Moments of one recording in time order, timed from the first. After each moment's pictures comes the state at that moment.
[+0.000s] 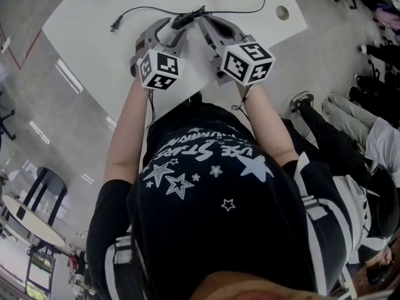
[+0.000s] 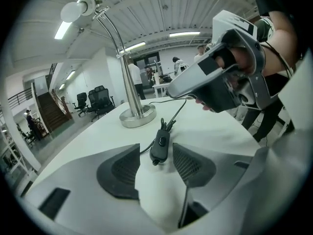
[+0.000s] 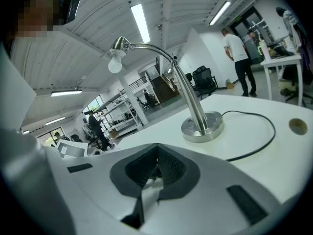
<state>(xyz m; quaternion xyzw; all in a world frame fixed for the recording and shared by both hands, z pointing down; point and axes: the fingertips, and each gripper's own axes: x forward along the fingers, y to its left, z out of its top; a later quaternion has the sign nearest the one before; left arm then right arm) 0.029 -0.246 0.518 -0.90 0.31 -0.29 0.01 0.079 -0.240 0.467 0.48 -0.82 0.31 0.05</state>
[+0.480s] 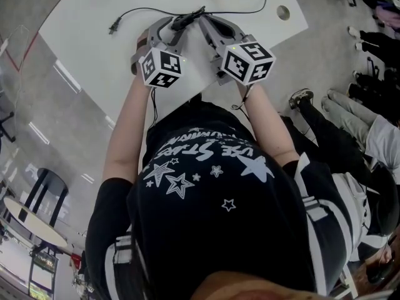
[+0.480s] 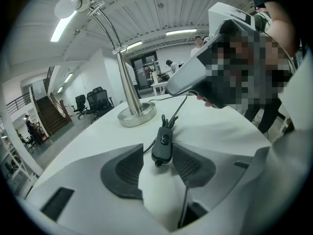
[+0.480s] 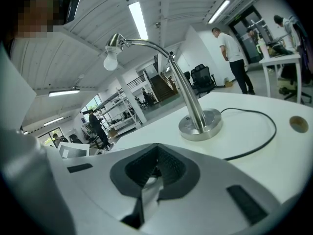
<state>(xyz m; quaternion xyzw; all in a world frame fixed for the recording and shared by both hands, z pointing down) 0.032 -0.260 0.536 -0.90 0.30 -0.31 0.02 0.078 -0.251 0.481 0.48 -0.82 0.32 0.06</state>
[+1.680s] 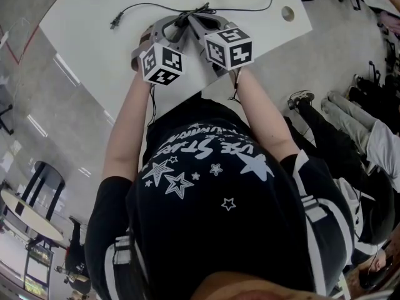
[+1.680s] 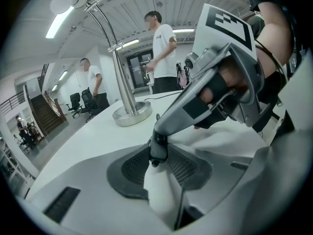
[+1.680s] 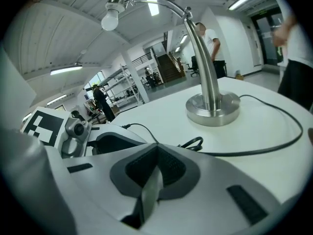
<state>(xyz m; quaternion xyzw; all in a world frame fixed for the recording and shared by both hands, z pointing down) 0.037 -0.257 0.533 -0.91 0.28 -0.31 0.01 0.045 -0.263 0.531 0.43 -0.82 0.32 0.19</state>
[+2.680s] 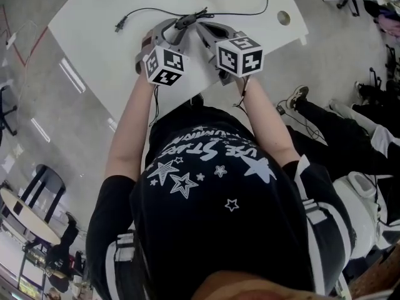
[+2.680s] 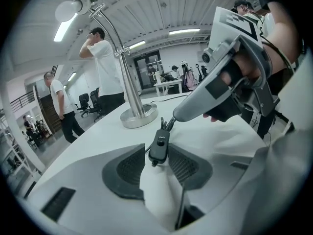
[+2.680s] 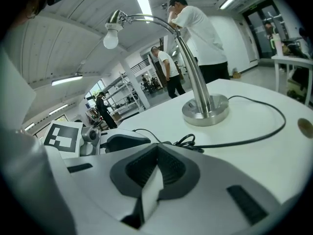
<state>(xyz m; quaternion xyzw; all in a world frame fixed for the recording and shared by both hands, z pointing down) 0.029 -0.253 0.521 -0.90 0.33 -0.30 0.02 0.062 -0.240 0.498 0.44 -0.82 0.33 0.15</state>
